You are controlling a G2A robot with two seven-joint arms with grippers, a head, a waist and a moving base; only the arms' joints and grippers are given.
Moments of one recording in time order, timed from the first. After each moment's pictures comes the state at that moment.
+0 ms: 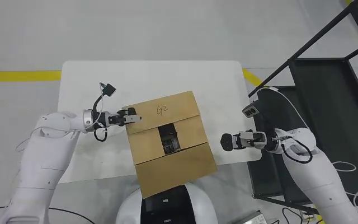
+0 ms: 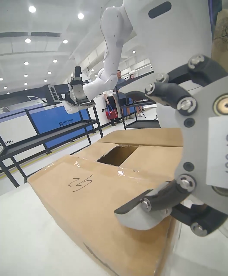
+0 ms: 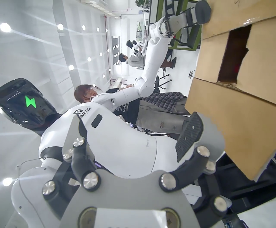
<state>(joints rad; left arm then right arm) 0.95 -1.09 -1.21 -1.26 -0.26 -0.55 -1.27 -1.50 -0.85 1.50 -1.63 0.85 -0.29 1.40</state>
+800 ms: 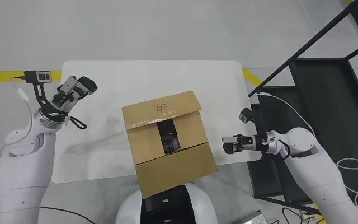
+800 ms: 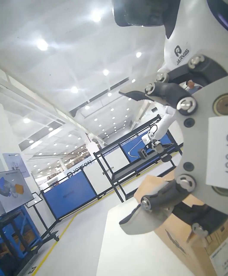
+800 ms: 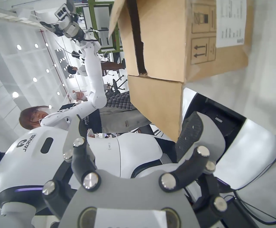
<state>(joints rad) 1.15 -1.06 -1.52 -1.40 -0.55 -0.61 -0.87 -1.49 -0.84 1.47 -1.58 0.45 -0.18 1.31</state>
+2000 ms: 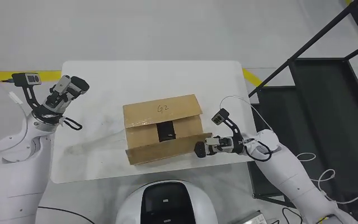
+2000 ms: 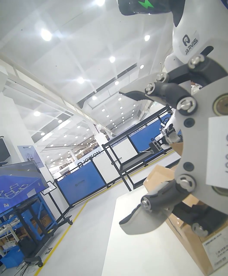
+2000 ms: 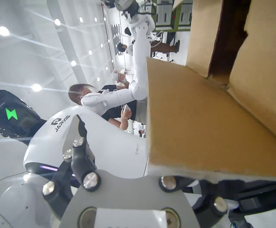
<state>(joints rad) 1.22 -1.05 -1.57 -1.48 -0.46 -0.59 -0.77 -1.29 -0.94 1.14 -1.46 0.79 -0.38 1.30</state>
